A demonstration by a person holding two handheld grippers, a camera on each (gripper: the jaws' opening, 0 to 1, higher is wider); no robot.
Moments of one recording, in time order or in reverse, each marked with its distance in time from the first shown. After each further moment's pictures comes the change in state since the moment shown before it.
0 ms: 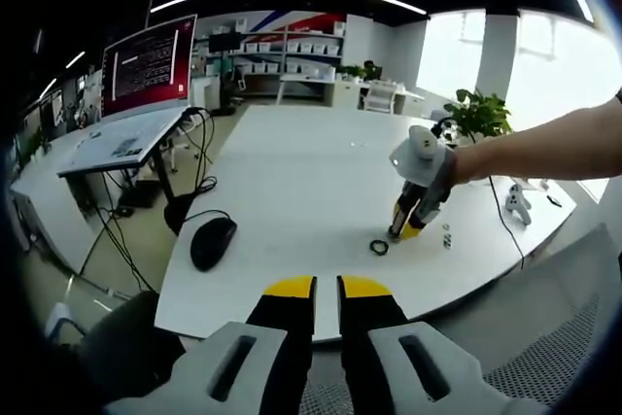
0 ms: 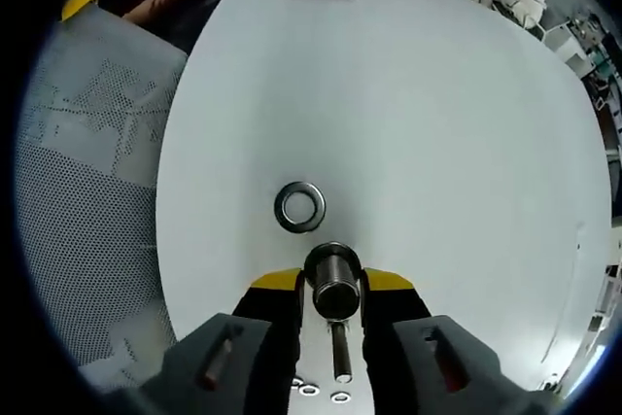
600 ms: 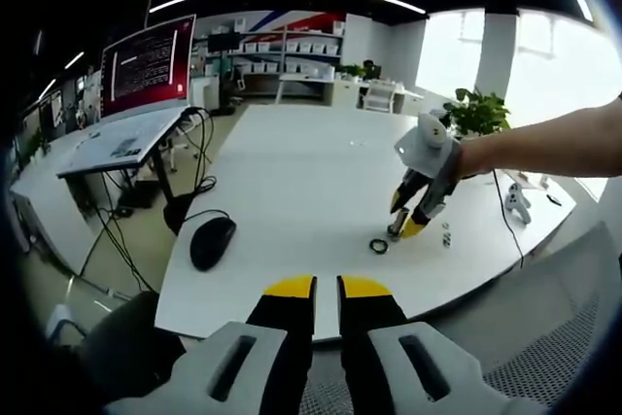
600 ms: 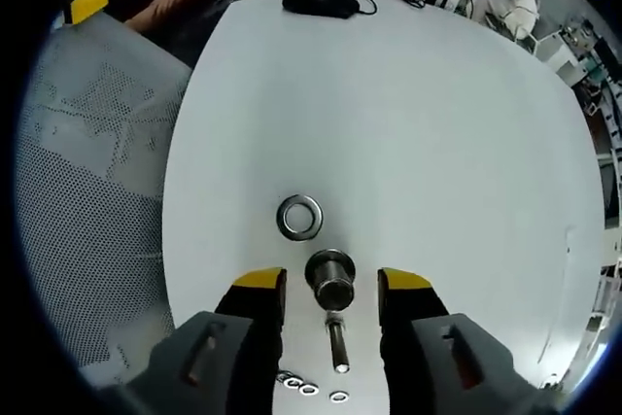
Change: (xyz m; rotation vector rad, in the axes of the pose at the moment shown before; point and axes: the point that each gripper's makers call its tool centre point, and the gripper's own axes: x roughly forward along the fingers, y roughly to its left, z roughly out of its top) left arm 0.000 -0.001 -0.001 0.009 0.010 -0.004; right arm -0.022 0.001 0.015 -0.003 -0.076 -0.026
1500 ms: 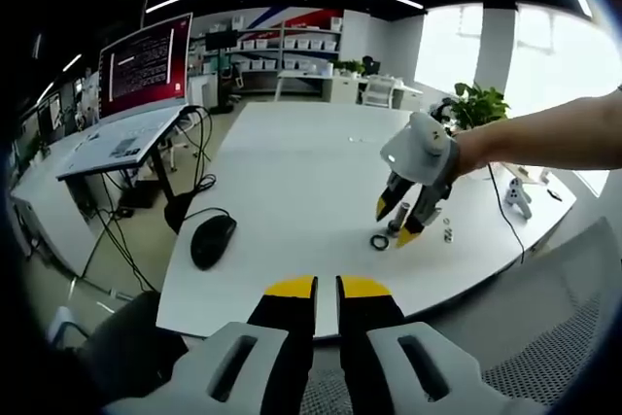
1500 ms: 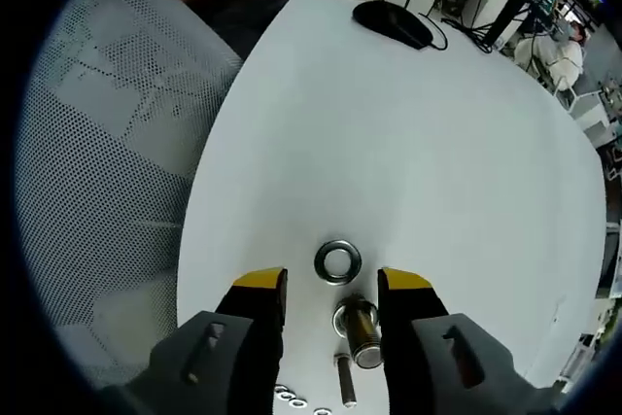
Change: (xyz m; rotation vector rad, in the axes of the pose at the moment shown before) left arm 0.000 0.000 -0.001 0.007 0.011 0.006; right arm 0.019 0.028 0.027 -0.240 0.040 0.069
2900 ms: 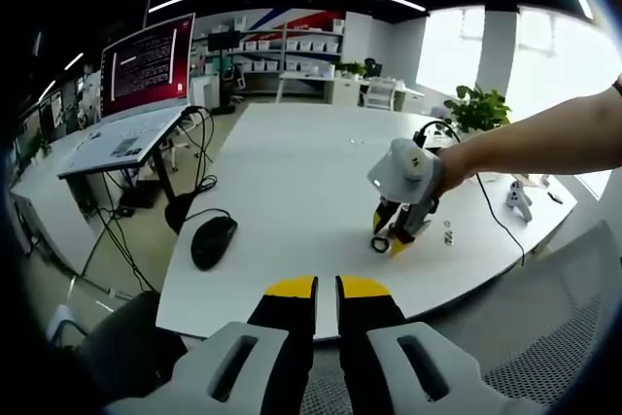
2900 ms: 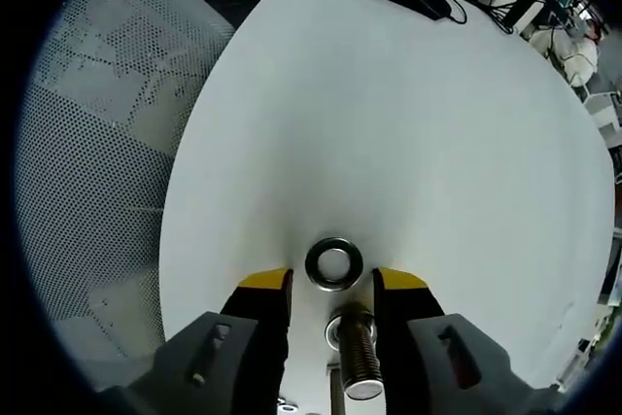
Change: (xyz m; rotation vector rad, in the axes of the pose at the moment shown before) left arm 0.000 0.001 0.001 -0.008 -0.010 0.001; right arm 0.023 -0.004 -0.011 -0.003 0.058 0.026
